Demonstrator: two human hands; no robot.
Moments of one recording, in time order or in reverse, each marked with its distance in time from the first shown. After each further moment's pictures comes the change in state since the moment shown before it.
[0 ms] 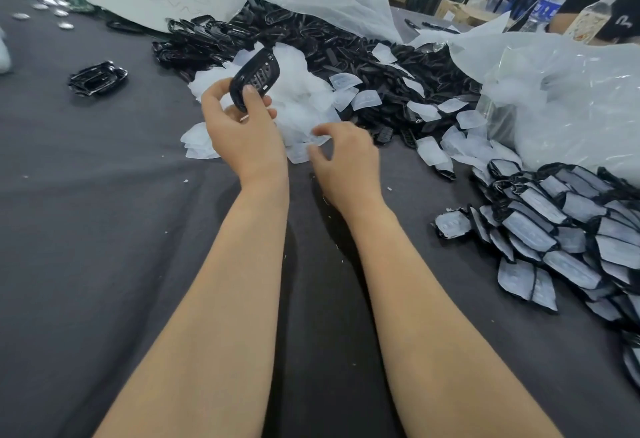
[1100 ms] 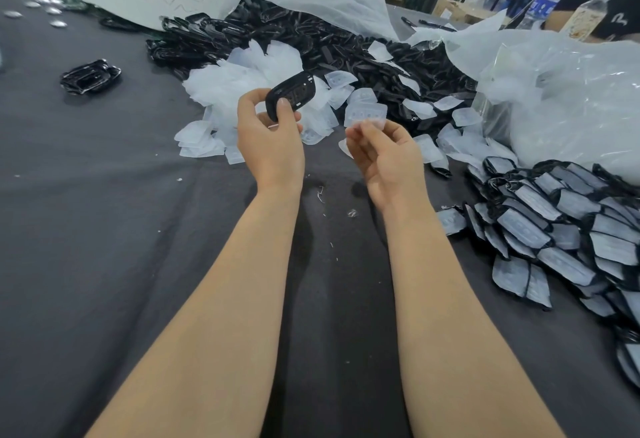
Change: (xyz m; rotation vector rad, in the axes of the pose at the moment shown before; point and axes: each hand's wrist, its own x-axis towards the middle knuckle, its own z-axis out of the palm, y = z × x) left_hand -0.017 -0.015 0.007 0.190 -0.201 -0.023; right_hand 0.002 0.029 -0.026 1.480 0.146 0.503
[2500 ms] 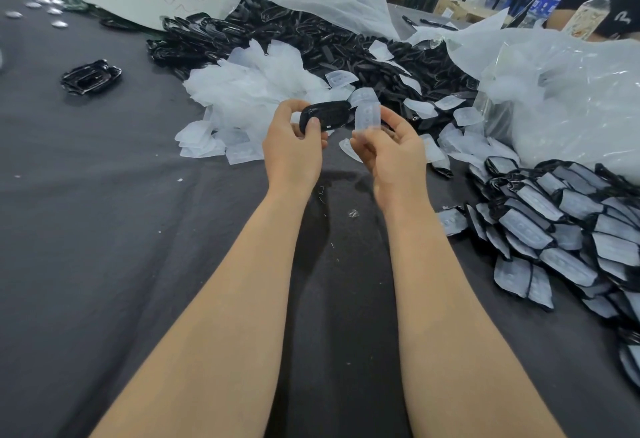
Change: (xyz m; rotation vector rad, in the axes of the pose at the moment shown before) left_hand -0.003 -0.010 0.005 0.186 -0.268 -0.007; right_hand 0.001 -0.001 0.001 -0.215 0.070 -0.122
